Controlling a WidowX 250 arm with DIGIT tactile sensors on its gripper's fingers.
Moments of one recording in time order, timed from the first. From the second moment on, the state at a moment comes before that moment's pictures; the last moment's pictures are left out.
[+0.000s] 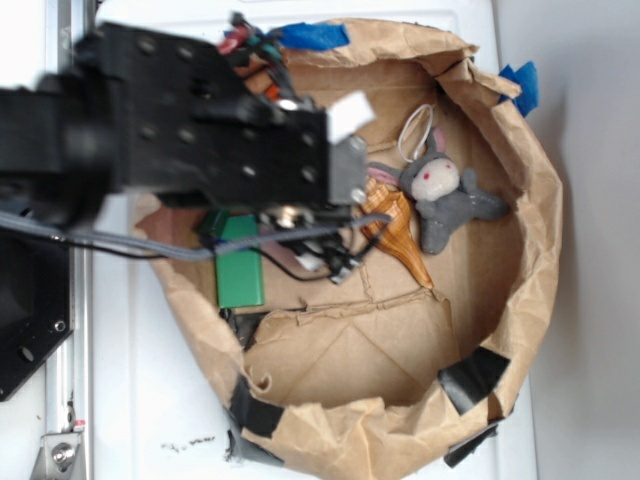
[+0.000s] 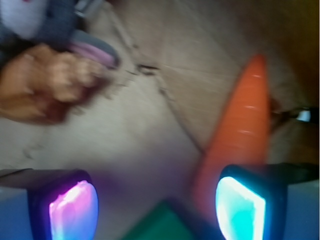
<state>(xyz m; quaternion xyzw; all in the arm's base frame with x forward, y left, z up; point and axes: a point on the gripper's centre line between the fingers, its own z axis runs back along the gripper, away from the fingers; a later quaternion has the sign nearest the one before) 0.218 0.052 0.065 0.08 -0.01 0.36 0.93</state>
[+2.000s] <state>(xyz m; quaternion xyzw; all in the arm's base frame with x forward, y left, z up) 0.232 0.072 0.014 -0.01 0.04 0.34 0.94</state>
